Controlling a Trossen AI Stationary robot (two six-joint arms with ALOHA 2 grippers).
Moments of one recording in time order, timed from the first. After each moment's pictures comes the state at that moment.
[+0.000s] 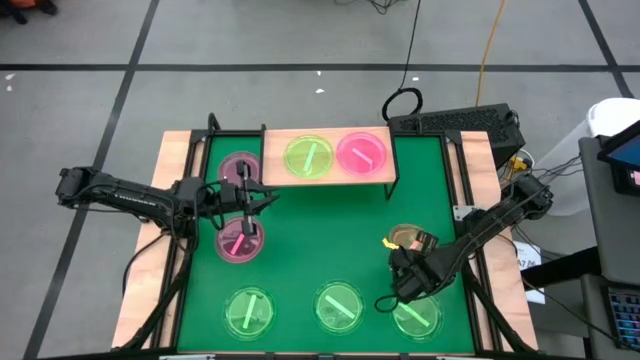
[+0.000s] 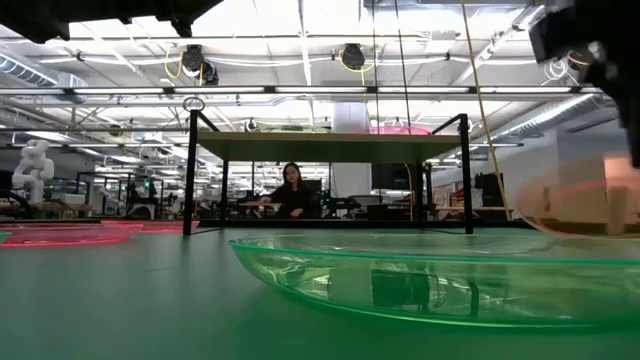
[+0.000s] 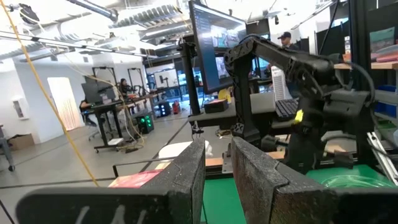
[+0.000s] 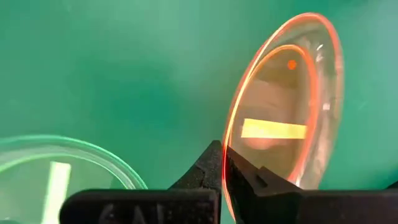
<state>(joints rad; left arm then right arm) -0.08 0.91 0.43 0.71 -0.17 0.23 0.63 1.56 1.07 -1.19 0.22 1.06</state>
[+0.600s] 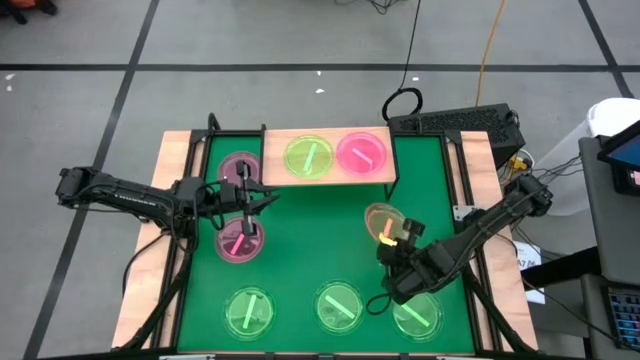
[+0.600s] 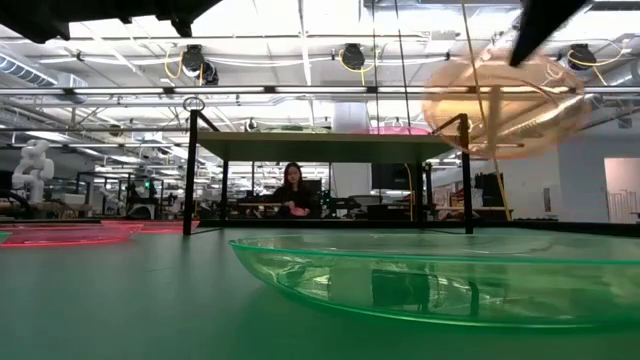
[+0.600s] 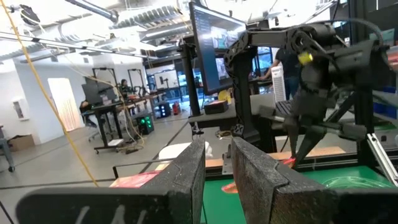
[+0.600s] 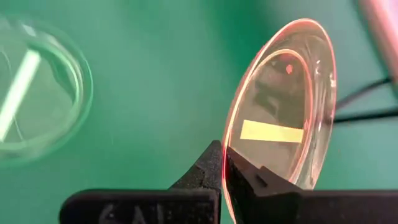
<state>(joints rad) -0.08 0.91 0.43 0.71 -0.17 0.23 0.59 1.56 1.35 -1.27 0.55 0.89</state>
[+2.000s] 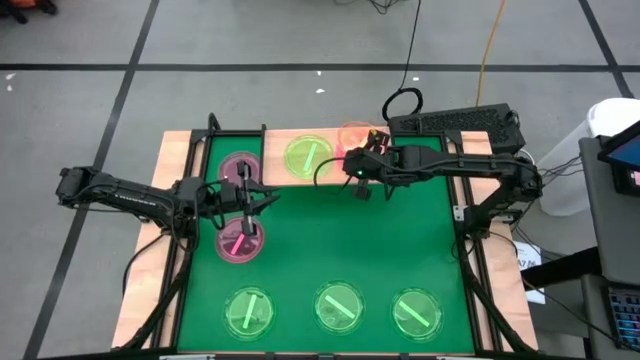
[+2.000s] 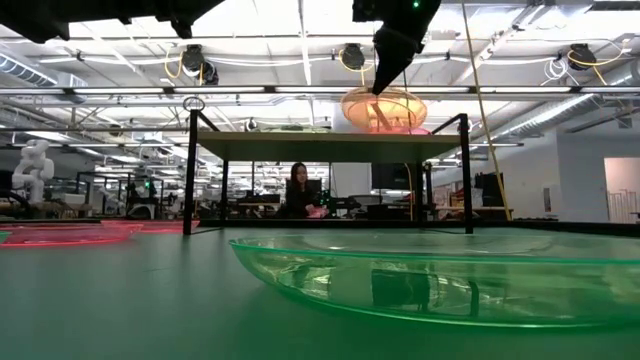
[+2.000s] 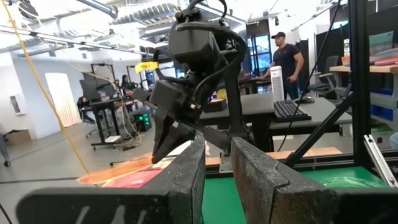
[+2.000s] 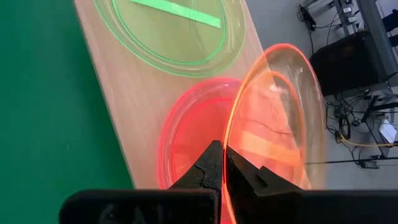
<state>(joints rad) -0.08 0.91 0.43 0.70 -0.17 0.21 -0.11 1.57 1.47 -0.91 0.54 -0.07</state>
